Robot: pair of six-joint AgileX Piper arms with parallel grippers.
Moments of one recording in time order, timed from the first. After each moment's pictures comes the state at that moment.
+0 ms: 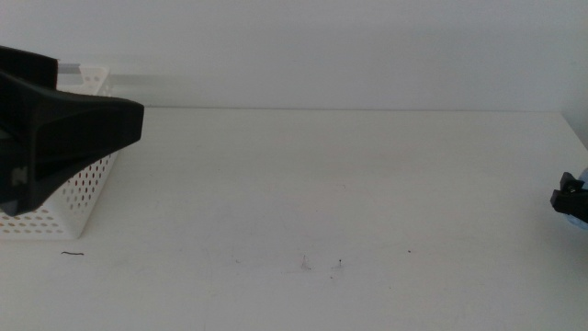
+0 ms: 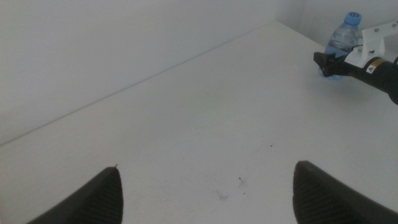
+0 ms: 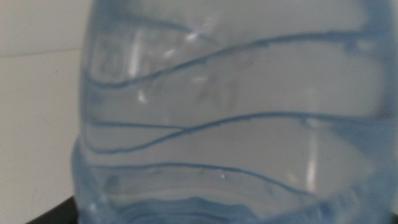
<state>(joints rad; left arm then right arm) -0.55 0.76 -1.12 -0.14 0.90 0.12 -0.24 2.06 -0.65 0.07 -1.01 -0.04</state>
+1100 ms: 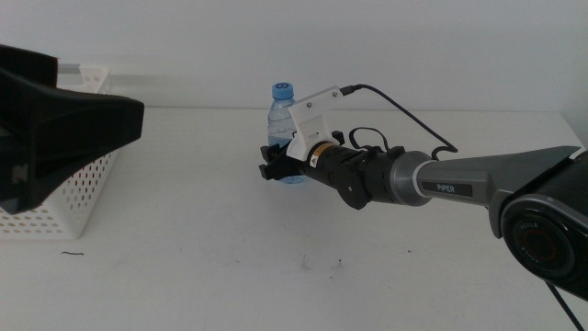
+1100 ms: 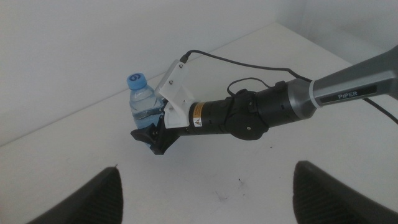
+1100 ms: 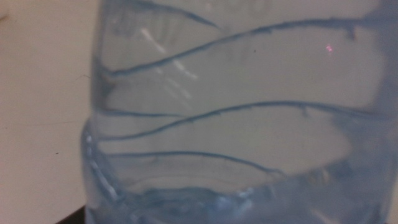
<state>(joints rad) -0.55 0.76 -1.12 -0.14 0.89 0.12 0.59 2.36 -1.60 0.00 -0.24 -0.02</state>
